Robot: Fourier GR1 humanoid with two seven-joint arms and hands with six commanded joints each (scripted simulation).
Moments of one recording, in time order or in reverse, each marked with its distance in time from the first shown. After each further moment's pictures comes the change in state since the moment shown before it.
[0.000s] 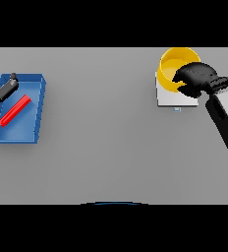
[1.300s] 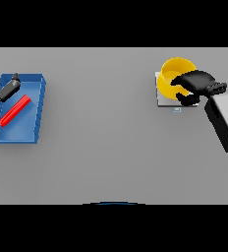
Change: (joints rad) left arm -0.012 -0.012 -0.008 0.026 -0.011 0.007 0.002; right arm -0.035 0.051 0.013 0.235 0.031 -0.068 -0.106
